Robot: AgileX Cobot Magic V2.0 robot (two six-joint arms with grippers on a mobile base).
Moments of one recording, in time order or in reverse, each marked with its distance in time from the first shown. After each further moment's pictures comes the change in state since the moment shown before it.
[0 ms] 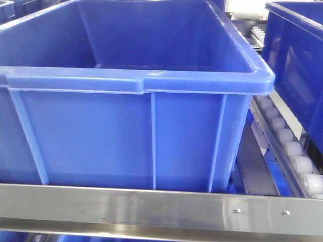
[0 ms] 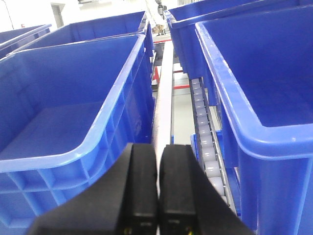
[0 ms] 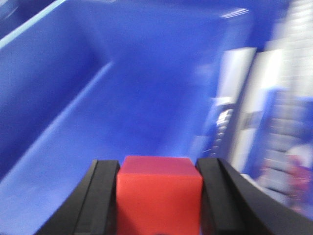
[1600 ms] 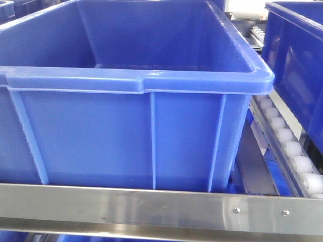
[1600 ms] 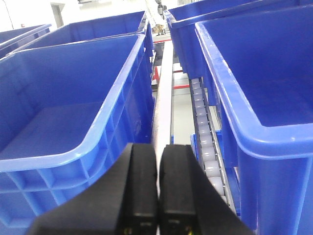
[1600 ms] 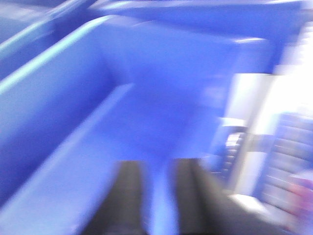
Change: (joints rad) left arm 0.000 0.000 0.000 0.000 0.000 0.000; right arm -0.105 -0.346 0.217 -0.002 -0.049 0.000
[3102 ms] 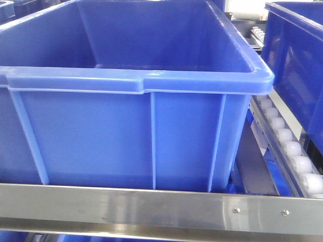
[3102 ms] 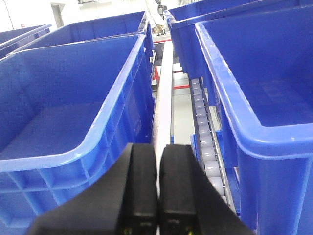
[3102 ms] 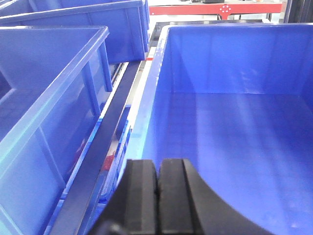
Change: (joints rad) left arm 0.000 0.000 0.000 0.000 0.000 0.000; right arm -0.280 -0.693 0.432 0.000 0.191 0.000
